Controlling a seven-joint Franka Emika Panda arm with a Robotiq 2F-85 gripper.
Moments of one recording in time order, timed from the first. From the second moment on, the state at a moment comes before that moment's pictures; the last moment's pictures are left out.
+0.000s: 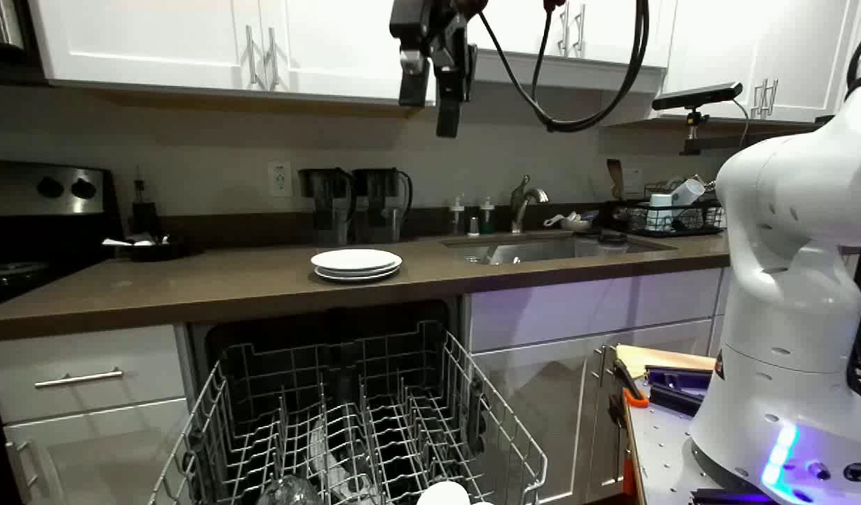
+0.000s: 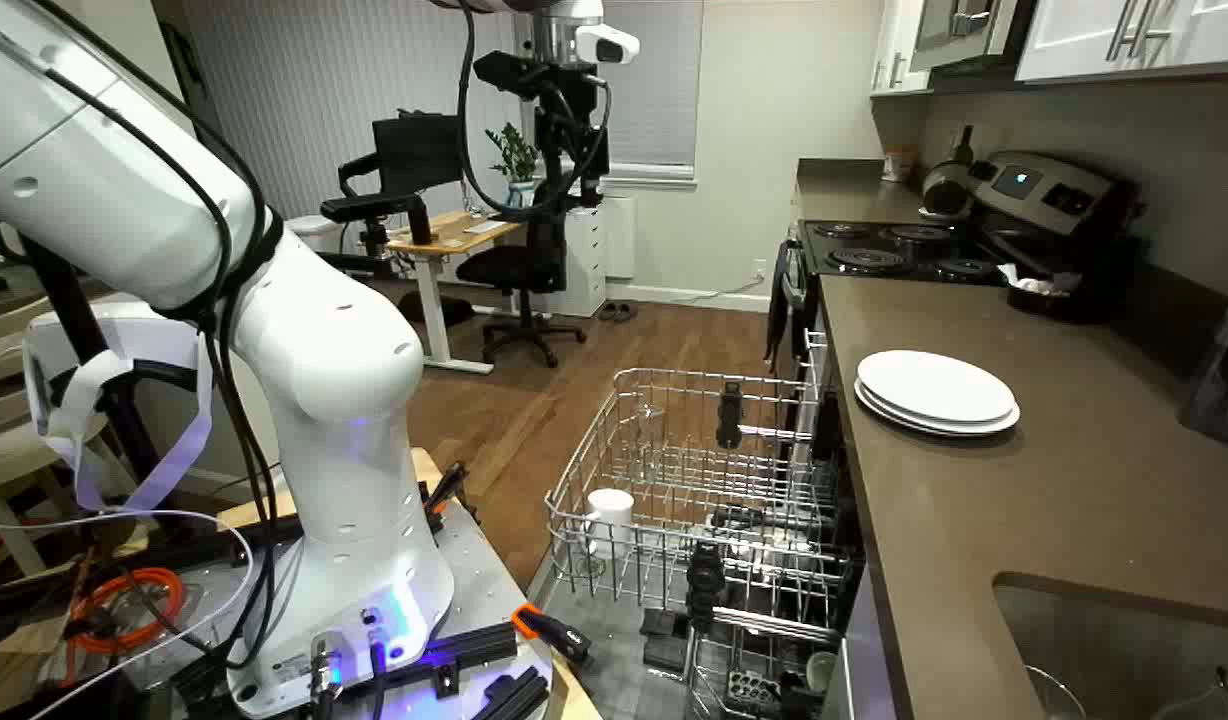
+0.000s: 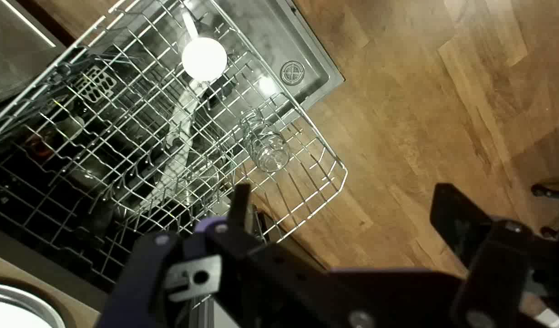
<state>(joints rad) 0.16 -0.60 0.18 -2.36 0.25 1.91 0.25</state>
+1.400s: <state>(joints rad) 0.11 -0.47 0.16 -2.38 0.10 1.95 0.18</state>
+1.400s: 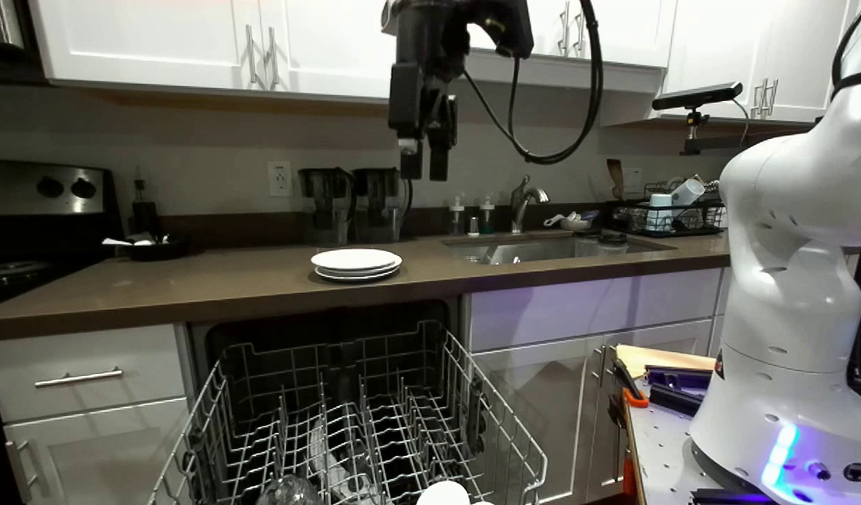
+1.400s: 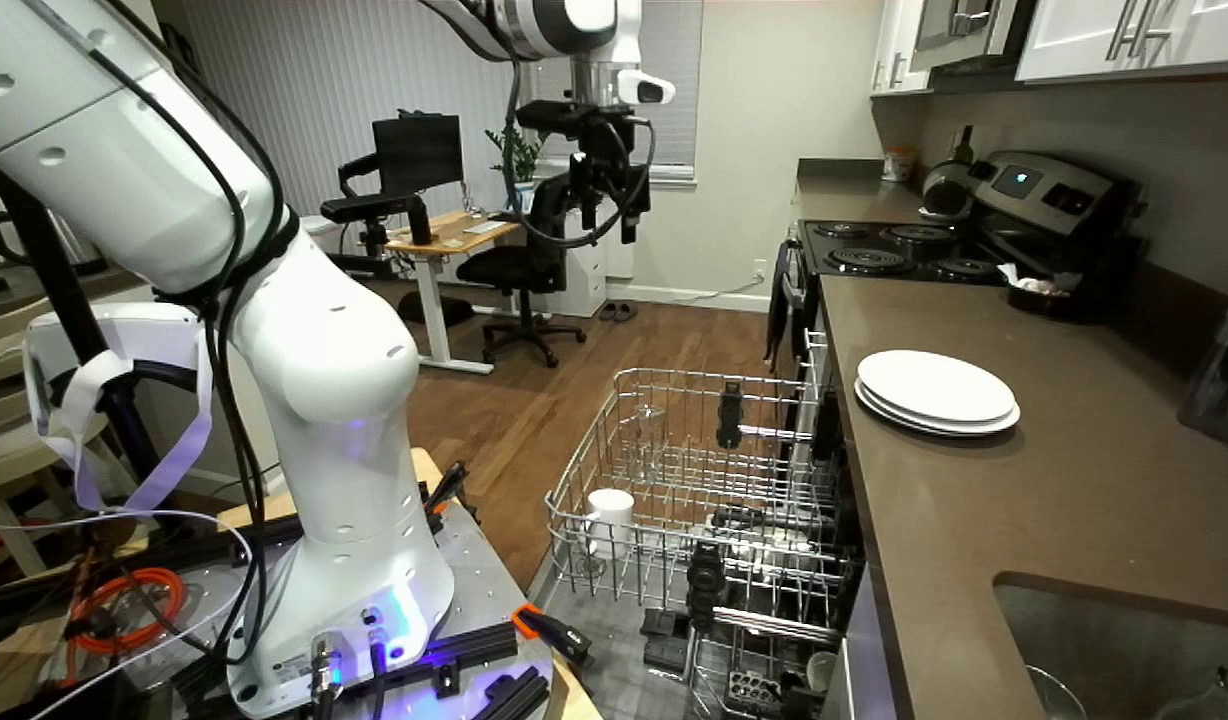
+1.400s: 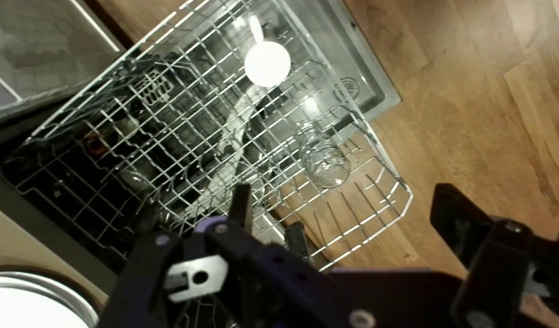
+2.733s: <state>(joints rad) 0.02 -0.03 0.07 -2.20 -0.41 2.19 0.27</state>
